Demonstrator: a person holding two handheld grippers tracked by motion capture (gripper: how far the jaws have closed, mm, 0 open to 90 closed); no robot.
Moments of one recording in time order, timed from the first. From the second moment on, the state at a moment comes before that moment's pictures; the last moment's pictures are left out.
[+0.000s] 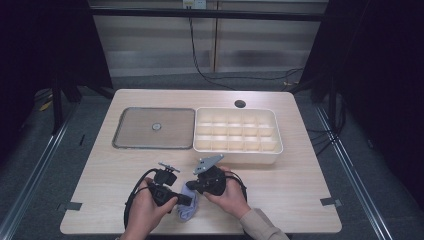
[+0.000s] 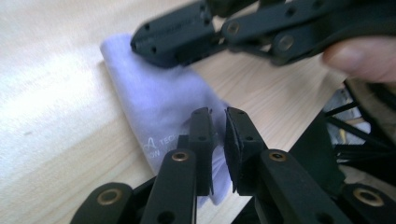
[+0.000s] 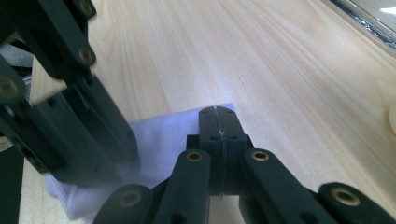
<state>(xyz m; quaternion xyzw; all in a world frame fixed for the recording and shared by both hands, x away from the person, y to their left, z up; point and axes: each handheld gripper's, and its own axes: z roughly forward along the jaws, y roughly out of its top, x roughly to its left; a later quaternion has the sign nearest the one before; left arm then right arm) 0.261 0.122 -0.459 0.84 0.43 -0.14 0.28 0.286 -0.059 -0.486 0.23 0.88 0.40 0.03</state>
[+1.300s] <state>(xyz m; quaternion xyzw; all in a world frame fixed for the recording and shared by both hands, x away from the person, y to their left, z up) 0.272 0.089 -0.479 0.84 0.42 -0.10 0.33 0.298 -0.089 -0.488 0.27 0.87 0.40 0.06</state>
